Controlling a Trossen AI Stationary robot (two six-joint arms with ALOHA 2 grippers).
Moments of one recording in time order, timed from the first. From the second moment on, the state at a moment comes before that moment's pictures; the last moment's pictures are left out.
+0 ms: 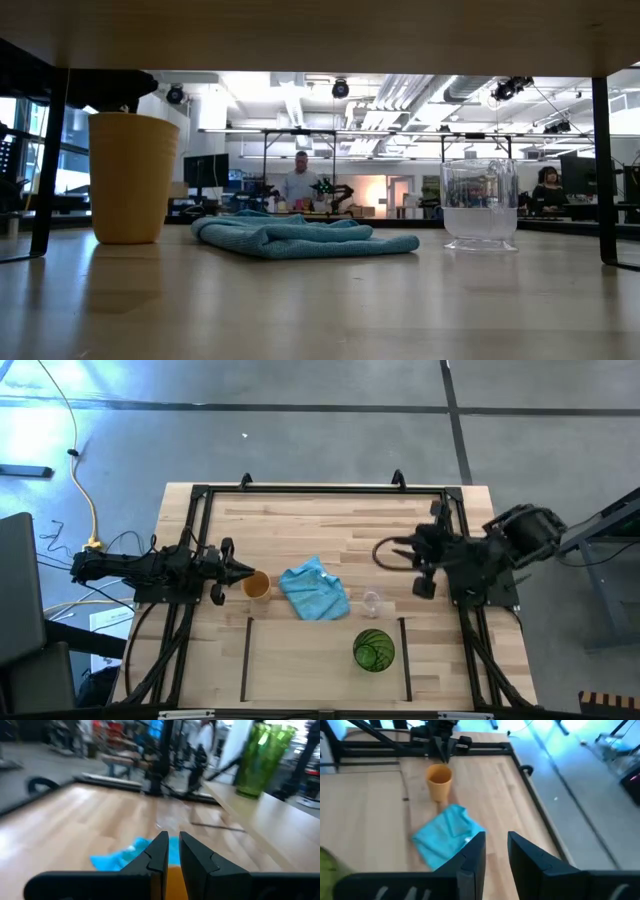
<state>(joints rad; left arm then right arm) 0.06 0.08 0.01 0.04 -0.07 -0.15 0.47 1.55 2.25 -1.55 0.68 0.36</state>
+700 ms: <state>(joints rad) 0.06 0.08 0.26 0.06 -0.31 0.10 0.21 1.54 2.25 -1.25 0.78 -0.13</state>
